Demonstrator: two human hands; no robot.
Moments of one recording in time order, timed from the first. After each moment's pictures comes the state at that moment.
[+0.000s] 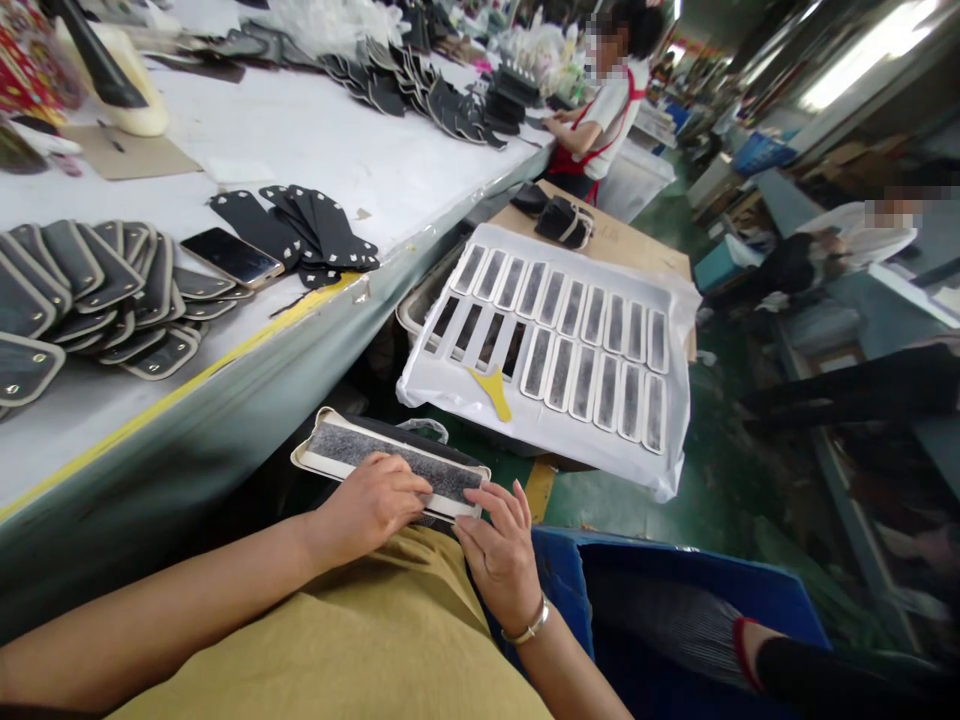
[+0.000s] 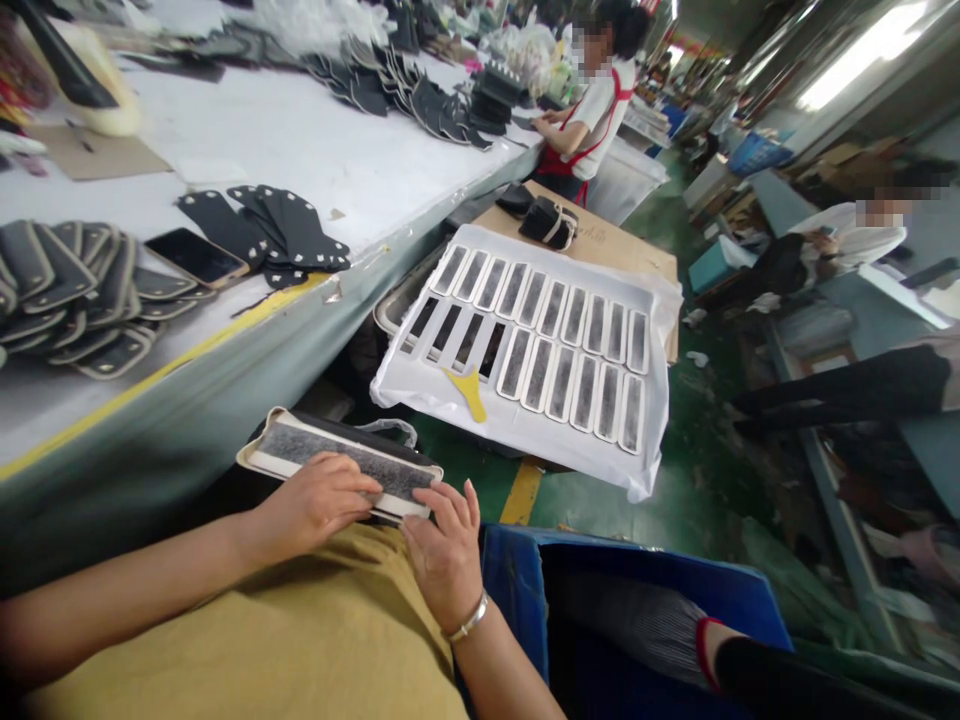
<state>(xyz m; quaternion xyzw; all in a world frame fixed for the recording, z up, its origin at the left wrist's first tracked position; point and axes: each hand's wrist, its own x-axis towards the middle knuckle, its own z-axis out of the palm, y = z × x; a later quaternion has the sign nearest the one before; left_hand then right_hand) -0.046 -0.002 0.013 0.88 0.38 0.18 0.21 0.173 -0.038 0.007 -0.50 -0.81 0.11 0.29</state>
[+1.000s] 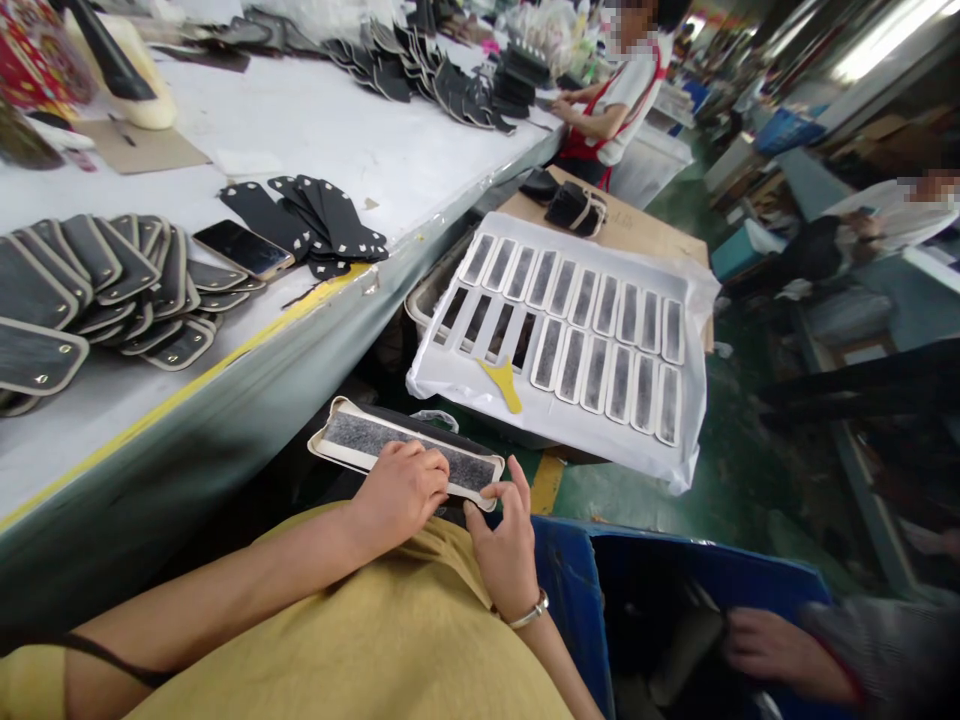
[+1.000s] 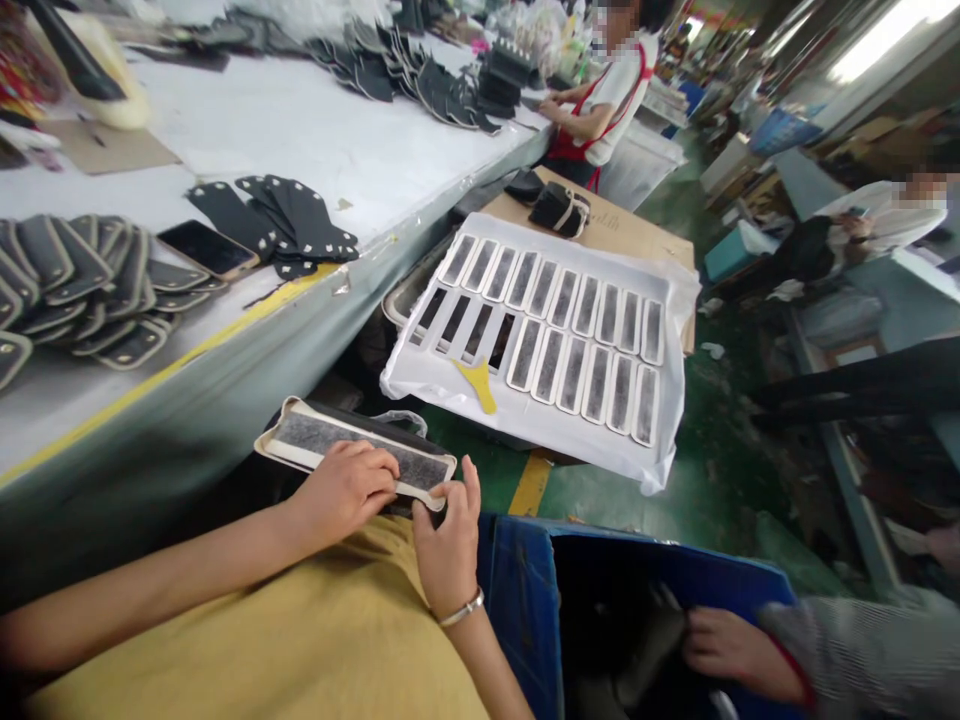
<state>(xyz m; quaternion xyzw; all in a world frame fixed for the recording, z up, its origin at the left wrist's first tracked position) -0.026 -0.002 0.020 0.85 0.46 0.15 0.21 0.146 -0.043 -0.003 -0.66 -0.63 0.26 0.32</state>
